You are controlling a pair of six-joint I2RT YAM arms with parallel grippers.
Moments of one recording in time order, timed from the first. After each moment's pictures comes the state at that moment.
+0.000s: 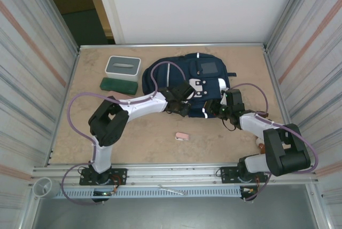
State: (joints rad) left arm -0.88 1.95 1.41 -0.53 -0.11 -0.18; right arm 0.23 1.35 0.51 0.04 -0.30 0.66
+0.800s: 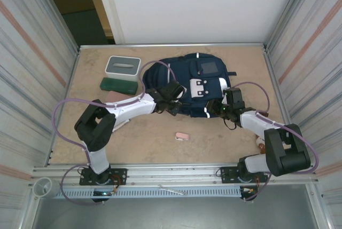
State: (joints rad) left arm -0.83 1.81 1.26 -0.48 -0.14 -0.13; right arm 0.22 1.35 0.55 -0.06 -0.23 0.63
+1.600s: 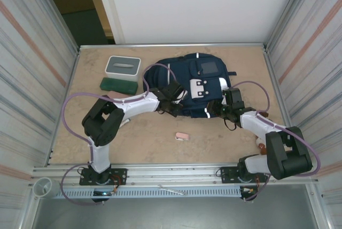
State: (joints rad) left arm -0.80 1.90 1.29 -0.48 -0.05 -0.14; right arm 0.25 1.33 0.56 -0.12 -0.17 0.59
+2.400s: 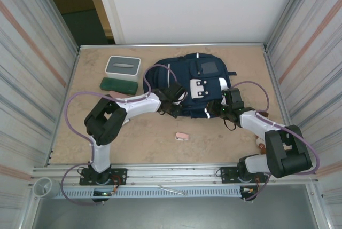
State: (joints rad) left arm -0.81 1.93 1.29 -0.49 -0.09 -0.14; right arm 0.25 1.34 0.56 -0.11 -0.17 0.59
